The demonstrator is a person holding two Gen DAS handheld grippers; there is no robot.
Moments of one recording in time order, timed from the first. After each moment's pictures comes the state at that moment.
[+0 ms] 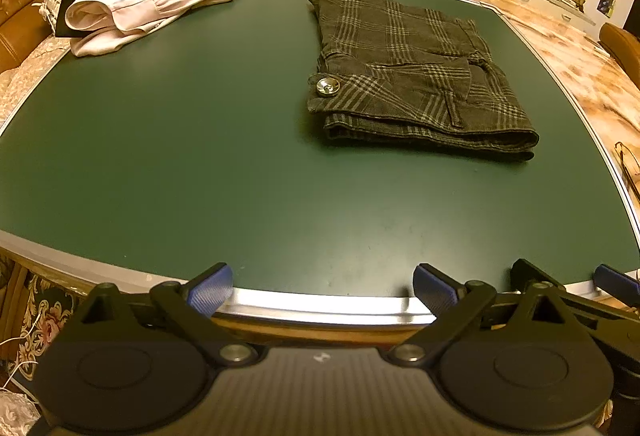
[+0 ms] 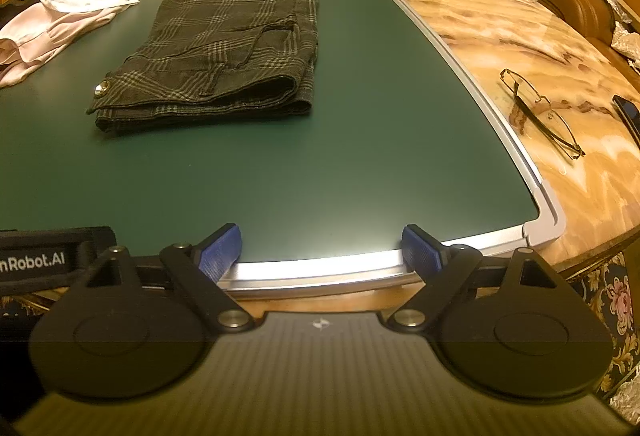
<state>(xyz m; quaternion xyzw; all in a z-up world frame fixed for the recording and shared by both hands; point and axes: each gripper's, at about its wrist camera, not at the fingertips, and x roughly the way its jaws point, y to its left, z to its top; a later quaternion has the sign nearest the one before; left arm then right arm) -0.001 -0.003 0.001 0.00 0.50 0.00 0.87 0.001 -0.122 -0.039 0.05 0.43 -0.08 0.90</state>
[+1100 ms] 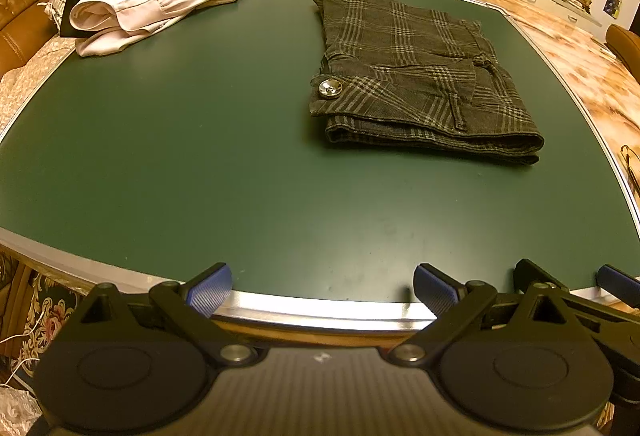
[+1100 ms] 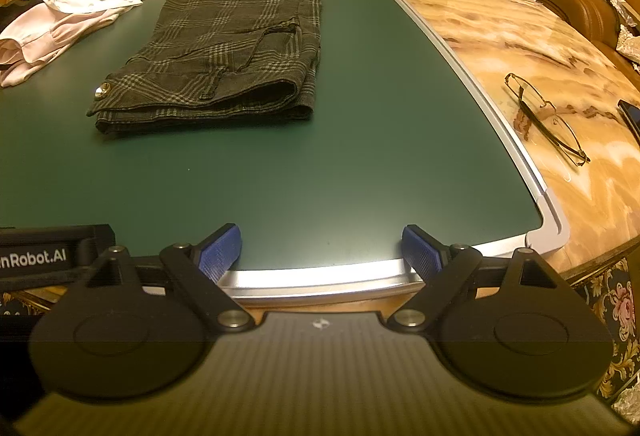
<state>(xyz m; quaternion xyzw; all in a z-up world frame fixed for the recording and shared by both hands) 0.003 -0.004 0.001 0.00 0.50 0.01 0.87 0.005 -0.125 -0.040 0.05 0.43 -0.08 0.90</state>
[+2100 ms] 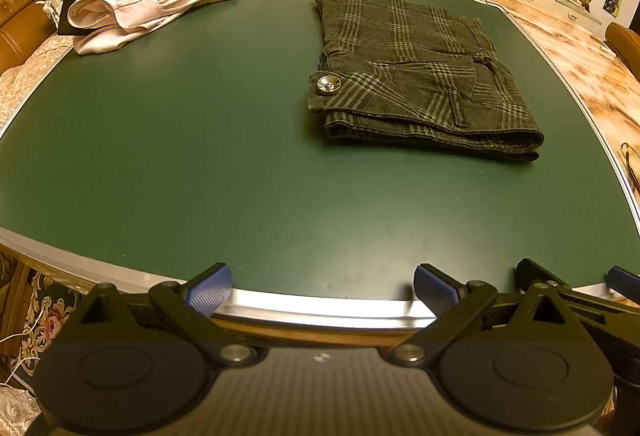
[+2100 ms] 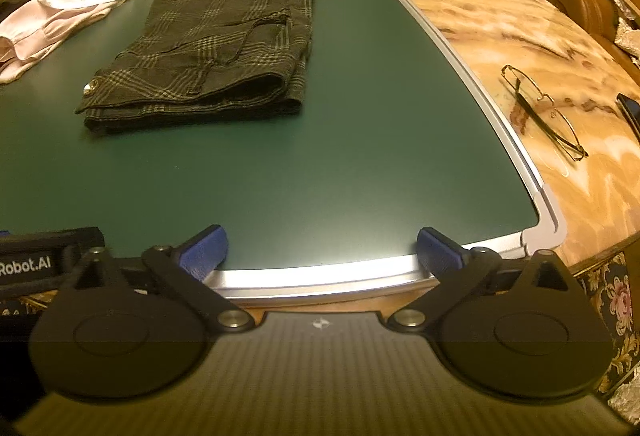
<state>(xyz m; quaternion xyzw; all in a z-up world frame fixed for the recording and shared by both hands) 0.004 -0.005 0.000 0.00 0.50 0.01 0.87 0.009 -0.132 -0.041 0.05 0.45 -0.08 0.89</state>
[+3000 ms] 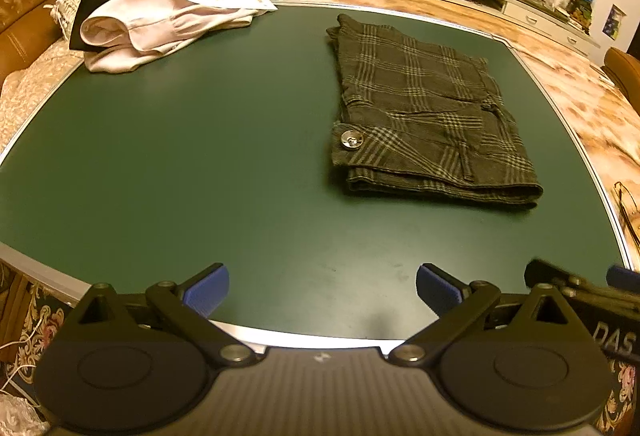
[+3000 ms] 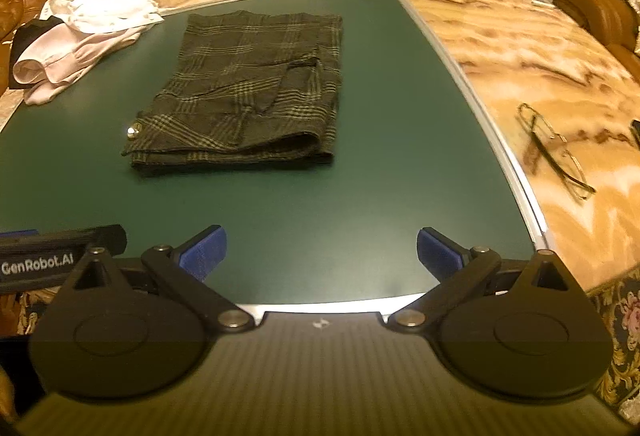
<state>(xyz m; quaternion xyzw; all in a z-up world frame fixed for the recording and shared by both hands) 0.018 0.018 0.027 -0.03 0.48 0.00 0.88 0.025 -0.132 0.002 0.07 0.44 -0.03 0.89</state>
